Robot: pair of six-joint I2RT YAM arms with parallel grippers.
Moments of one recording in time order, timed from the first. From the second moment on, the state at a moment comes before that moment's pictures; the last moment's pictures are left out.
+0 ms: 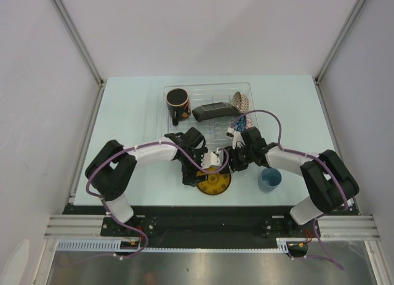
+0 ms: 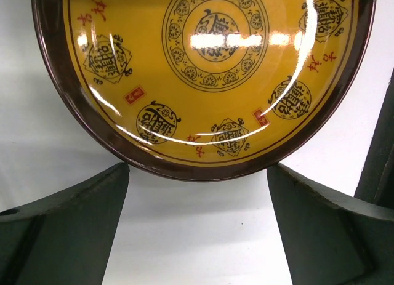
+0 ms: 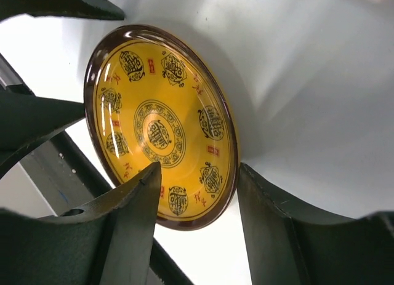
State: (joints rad) left arm -0.76 1.72 1.02 -0.59 0.39 0.75; right arm 0.54 1.54 0.71 -0.11 -0.53 0.29
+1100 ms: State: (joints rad) left arm -0.77 1.74 1.05 -0.48 0.43 0.66; right arm 0.54 1.52 0.78 -0.21 -0.67 0.34
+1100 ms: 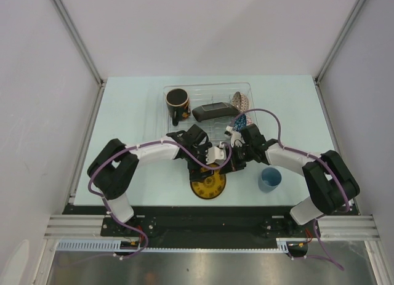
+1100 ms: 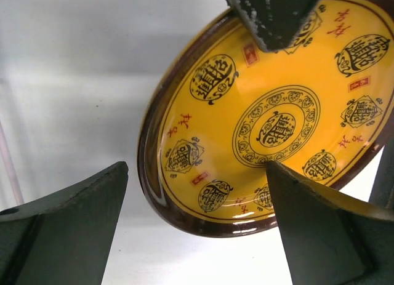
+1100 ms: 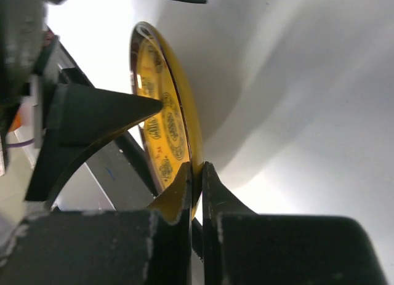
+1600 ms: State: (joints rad) left arm -0.73 1.73 1.19 -0.60 0.41 0.59; right arm 0.54 1.51 0.78 -0.23 -0.64 0.32
